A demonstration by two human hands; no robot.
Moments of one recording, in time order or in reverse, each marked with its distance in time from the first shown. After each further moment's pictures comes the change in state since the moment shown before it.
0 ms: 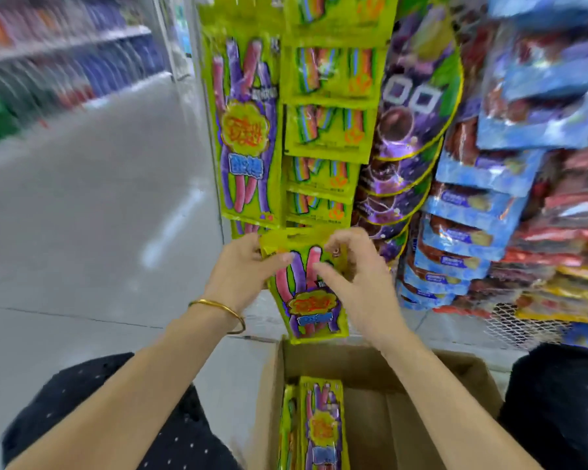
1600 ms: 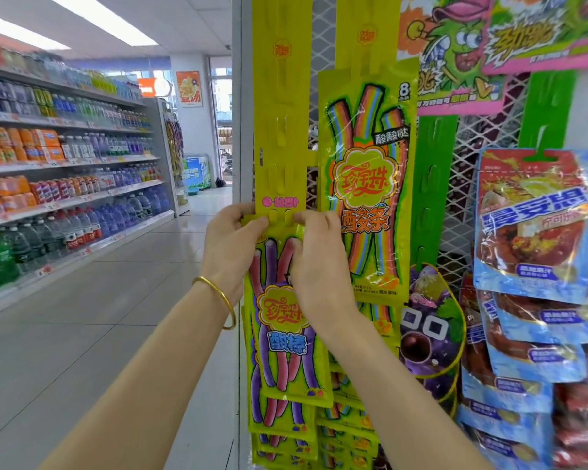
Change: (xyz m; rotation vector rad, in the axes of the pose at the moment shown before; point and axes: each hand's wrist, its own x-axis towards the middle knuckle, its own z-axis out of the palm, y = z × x) left_hand 0.146 0.205 -0.093 -0.307 0.278 0.365; right_hand 0.224 -0.162 0.020 -0.412 0.324 -0.159
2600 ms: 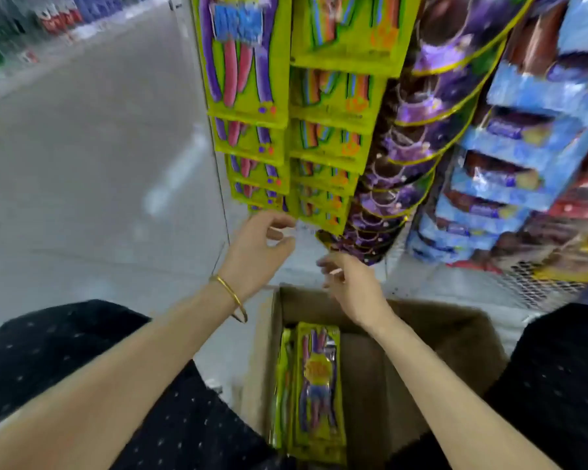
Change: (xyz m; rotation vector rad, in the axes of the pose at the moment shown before) left_hand -0.254 -0.225 -0.009 0.586 -0.293 -0.230; right_hand -0.317 0.220 0.013 0.118 -0.761 0.553
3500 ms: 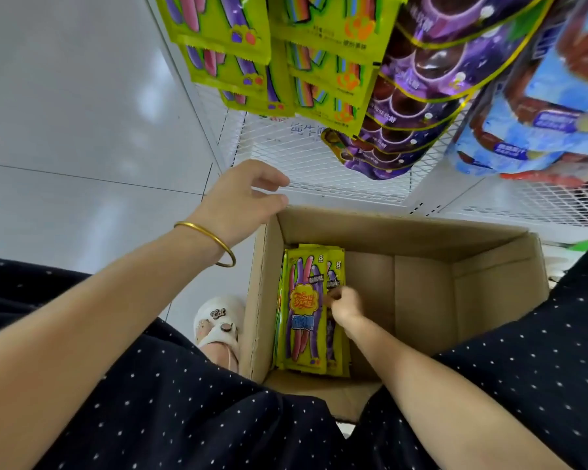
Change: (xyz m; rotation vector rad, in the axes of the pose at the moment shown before) left_hand 0.003 -0.047 0.022 -0.038 -0.244 -0.370; right_hand -0.033 0.201 0.162 0.087 -0.152 0.817
